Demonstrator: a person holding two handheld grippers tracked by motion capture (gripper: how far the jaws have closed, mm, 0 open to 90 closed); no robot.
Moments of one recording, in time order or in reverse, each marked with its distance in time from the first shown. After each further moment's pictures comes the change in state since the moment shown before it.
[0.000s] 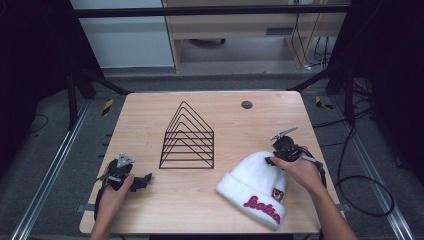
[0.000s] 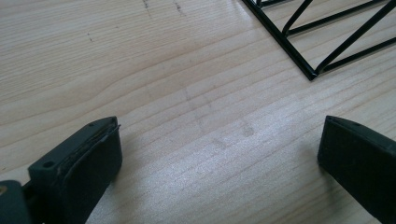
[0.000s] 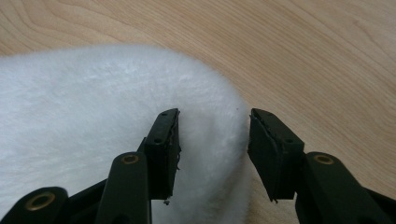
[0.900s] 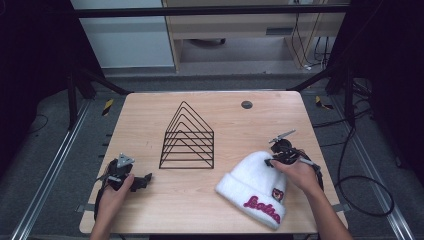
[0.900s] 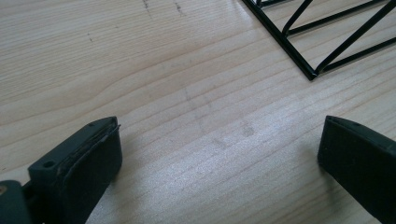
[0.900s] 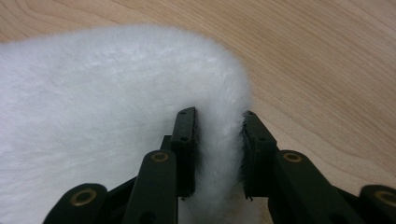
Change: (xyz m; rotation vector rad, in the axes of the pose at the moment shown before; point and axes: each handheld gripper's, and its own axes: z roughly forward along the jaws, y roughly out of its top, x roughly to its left) left arm 0.000 0.000 0.000 0.000 0.000 0.000; right arm 0.004 -0.006 0.010 0.022 0.024 0.021
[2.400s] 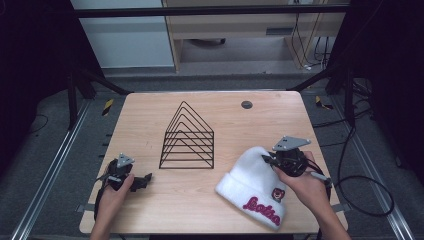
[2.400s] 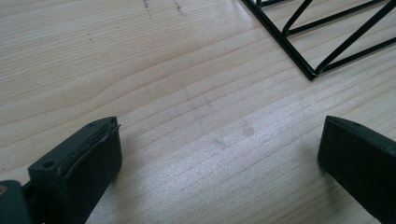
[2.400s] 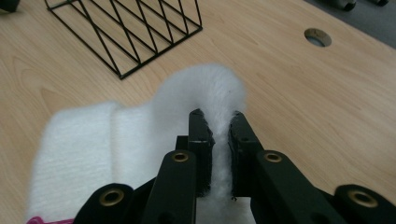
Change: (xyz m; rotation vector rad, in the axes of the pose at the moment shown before) left arm 0.000 0.000 0.000 0.000 0.000 0.000; right arm 0.066 -0.008 -0.099 -0.344 -0.041 -0.220
